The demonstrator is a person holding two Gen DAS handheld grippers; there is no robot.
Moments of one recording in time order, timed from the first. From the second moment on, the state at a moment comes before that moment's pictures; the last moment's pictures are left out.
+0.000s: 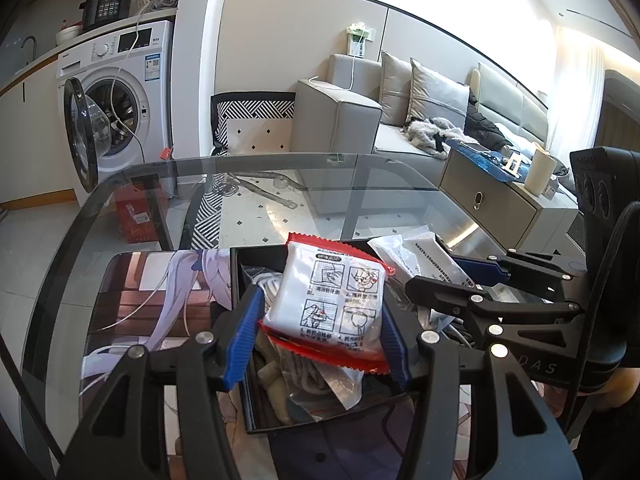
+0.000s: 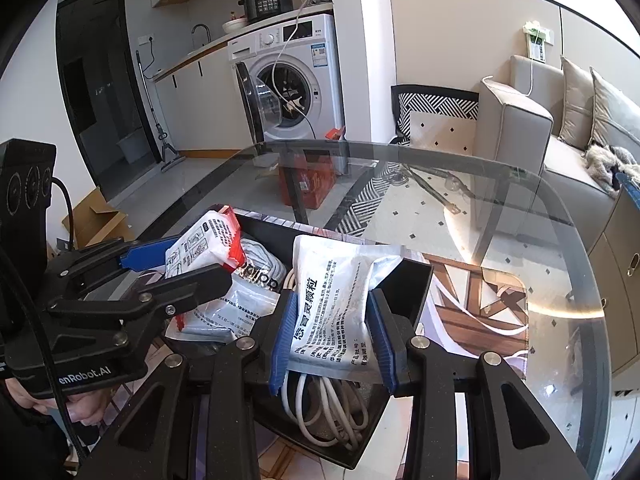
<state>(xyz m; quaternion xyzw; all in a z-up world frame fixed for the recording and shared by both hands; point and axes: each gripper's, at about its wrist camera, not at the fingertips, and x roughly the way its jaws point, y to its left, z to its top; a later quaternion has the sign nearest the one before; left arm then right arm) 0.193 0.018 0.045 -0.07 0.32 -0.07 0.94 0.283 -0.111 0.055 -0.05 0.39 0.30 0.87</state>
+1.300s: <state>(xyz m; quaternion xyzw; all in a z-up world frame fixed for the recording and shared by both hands) 0.160 0.020 0.053 -0.04 0.30 -0.06 0.95 0.223 -0.156 0.083 -0.05 0.31 0.27 0.91</state>
